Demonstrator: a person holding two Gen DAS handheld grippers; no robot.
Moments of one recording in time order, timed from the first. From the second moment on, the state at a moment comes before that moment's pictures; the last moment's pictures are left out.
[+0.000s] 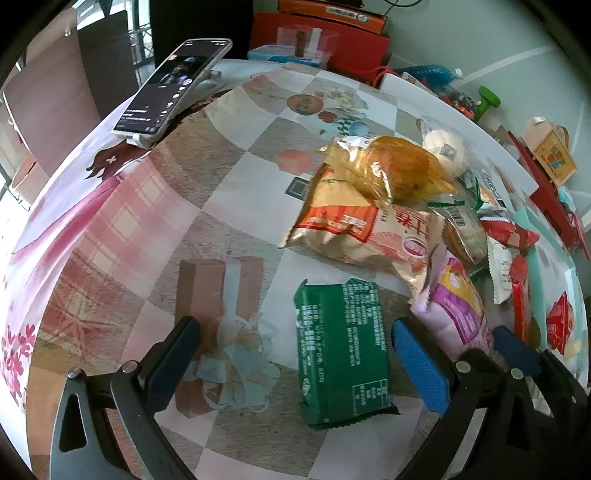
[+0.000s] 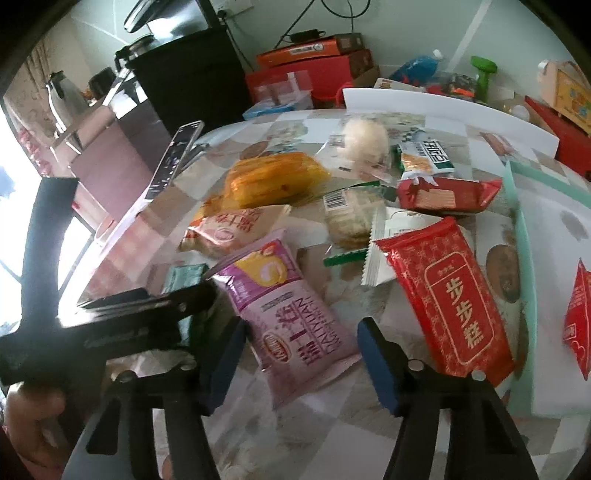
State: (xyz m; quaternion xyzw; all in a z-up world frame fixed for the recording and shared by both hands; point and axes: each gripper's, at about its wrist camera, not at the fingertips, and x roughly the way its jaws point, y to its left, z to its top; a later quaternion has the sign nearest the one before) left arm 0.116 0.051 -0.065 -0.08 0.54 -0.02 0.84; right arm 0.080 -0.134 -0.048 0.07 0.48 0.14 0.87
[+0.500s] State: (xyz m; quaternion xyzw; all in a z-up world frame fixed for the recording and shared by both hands) left arm 0.117 0.041 -0.061 -0.04 0.53 -0.01 0.85; right arm 0.093 -0.121 -0.061 0.04 0.48 0.13 0.87
